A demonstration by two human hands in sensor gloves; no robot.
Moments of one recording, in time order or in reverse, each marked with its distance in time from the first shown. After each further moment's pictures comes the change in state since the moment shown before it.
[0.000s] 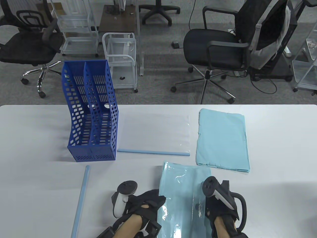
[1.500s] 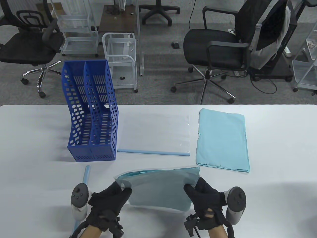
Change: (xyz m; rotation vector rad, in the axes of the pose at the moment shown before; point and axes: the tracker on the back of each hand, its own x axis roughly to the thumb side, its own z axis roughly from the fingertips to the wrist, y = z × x) left_hand 0.016 0.089 0.076 0.065 -0.858 -0.009; right_hand 0.032 -0.022 0.045 -0.323 -0.768 -1.302
